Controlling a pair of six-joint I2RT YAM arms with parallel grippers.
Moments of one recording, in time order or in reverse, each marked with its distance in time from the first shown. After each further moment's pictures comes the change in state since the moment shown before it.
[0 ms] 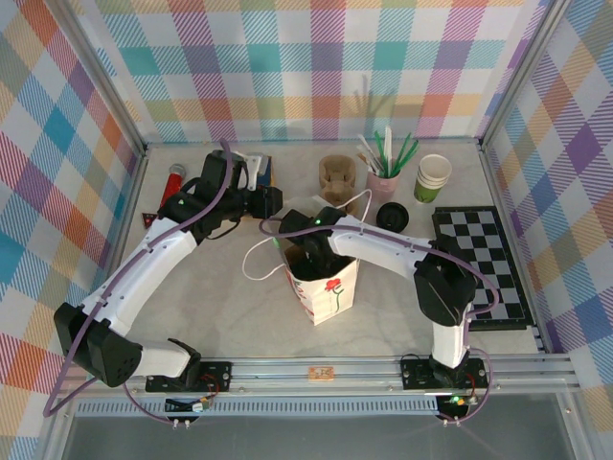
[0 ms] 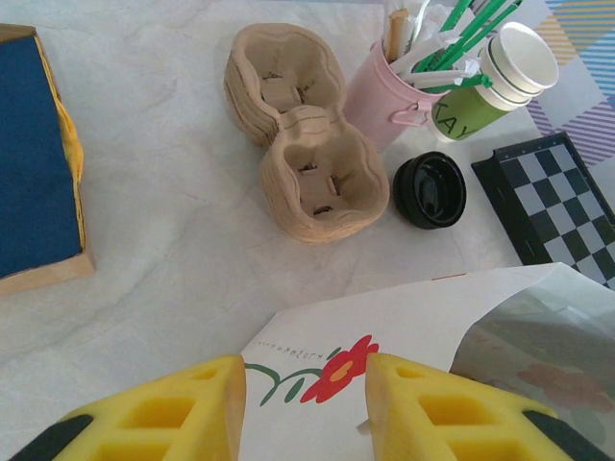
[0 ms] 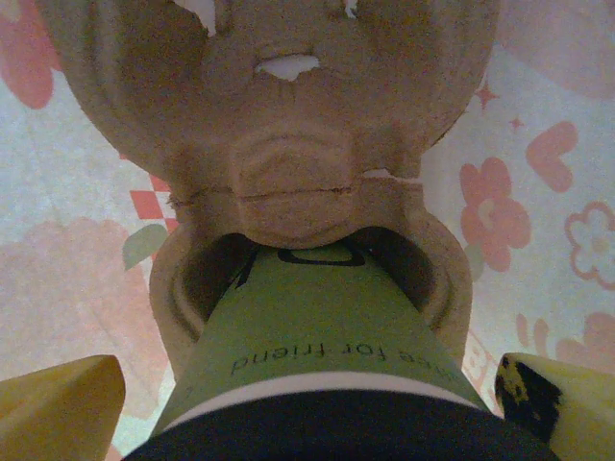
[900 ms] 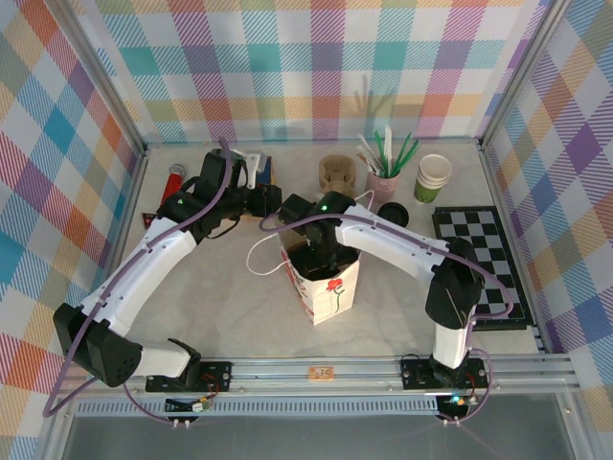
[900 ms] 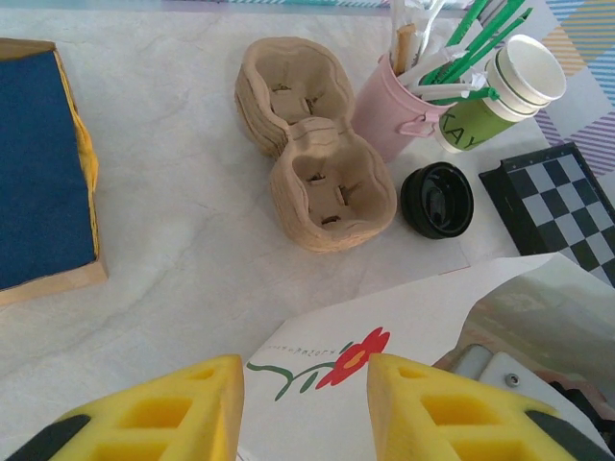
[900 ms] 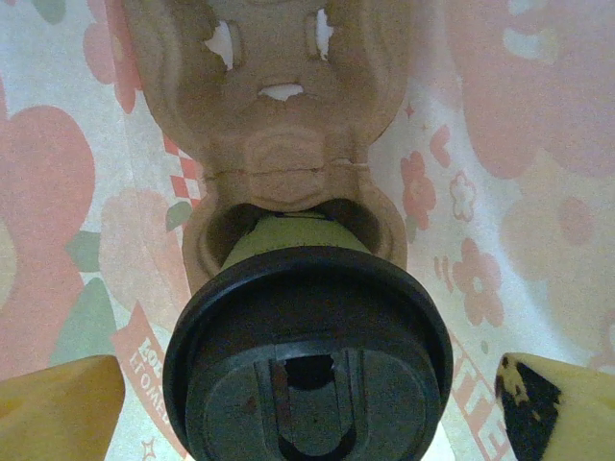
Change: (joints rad) left arm -0.001 0.000 0.010 0.000 -0.025 0.000; right arm 0.000 -0.038 0.166 -0.165 0.053 -0.004
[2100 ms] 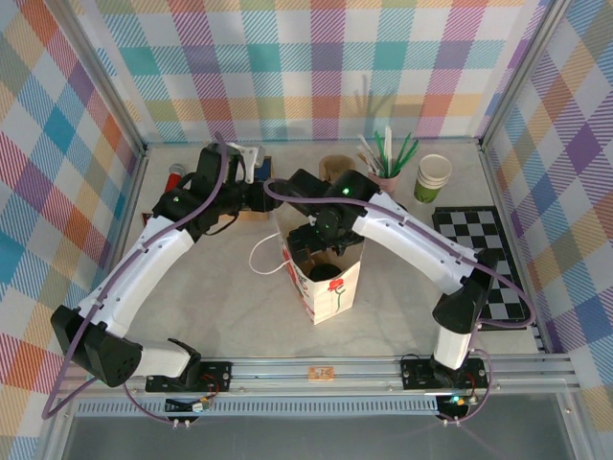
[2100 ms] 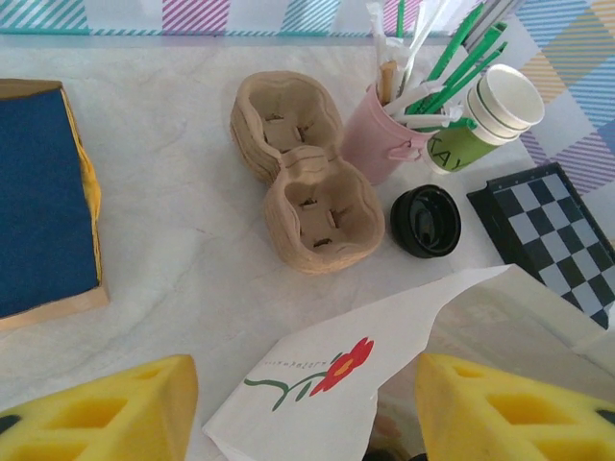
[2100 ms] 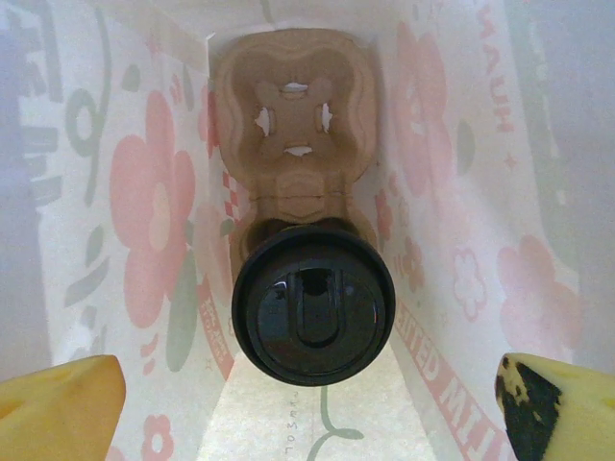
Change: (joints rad) left arm 0.000 0.000 0.052 -0.008 -0.008 0.004; right arm 0.031 -0.047 0.288 -0.175 0.078 -0.020
